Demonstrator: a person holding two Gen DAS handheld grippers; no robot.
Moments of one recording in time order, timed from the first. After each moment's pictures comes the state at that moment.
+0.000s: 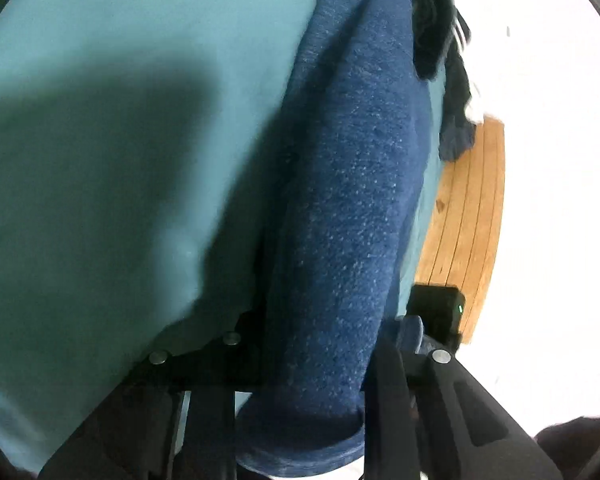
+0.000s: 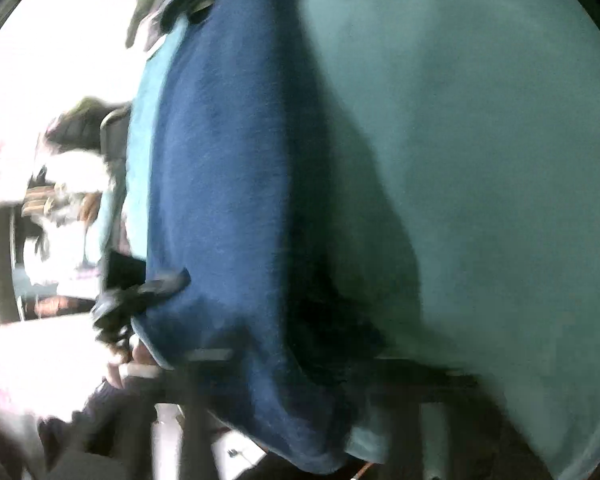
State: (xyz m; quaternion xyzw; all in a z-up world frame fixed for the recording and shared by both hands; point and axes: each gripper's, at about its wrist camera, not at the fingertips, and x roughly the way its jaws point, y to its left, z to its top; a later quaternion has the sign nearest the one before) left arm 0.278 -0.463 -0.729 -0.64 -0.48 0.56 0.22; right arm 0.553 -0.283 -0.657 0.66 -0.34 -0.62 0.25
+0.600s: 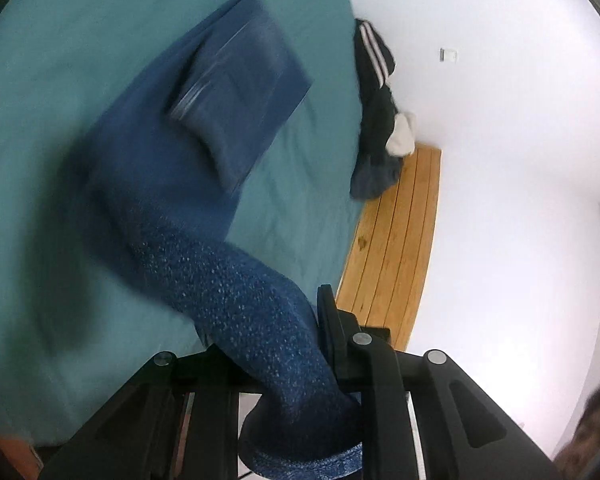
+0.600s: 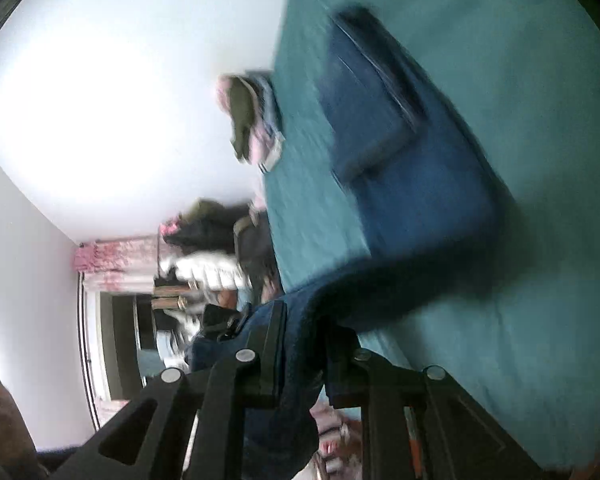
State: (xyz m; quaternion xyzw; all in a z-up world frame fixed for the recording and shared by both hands) left arm 0.073 -0.509 -0.525 -0.58 -0.51 0.57 0.27; right arm 0.411 -0.242 -0.497 0.48 -0.56 -0.61 0.28
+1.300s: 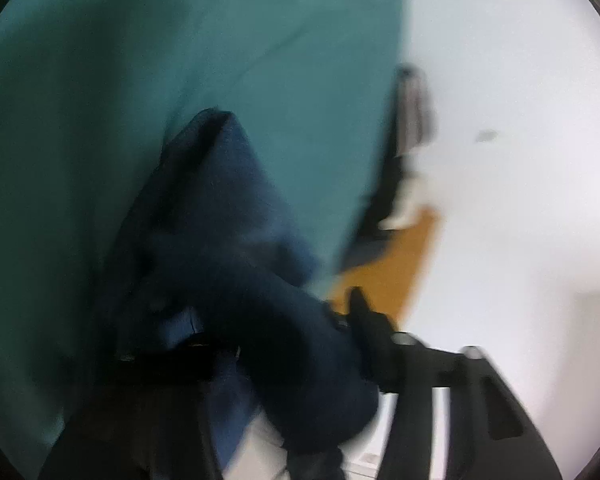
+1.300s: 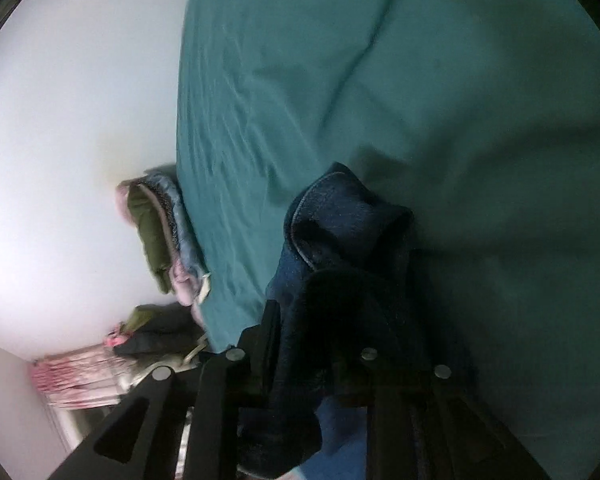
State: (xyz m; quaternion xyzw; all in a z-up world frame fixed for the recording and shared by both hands) left arm -0.214 -0.484 -0.711 -0.55 -0.62 0.49 0.26; right arm 0.030 -0.201 -0.635 0.54 -0.59 -0.59 0.13
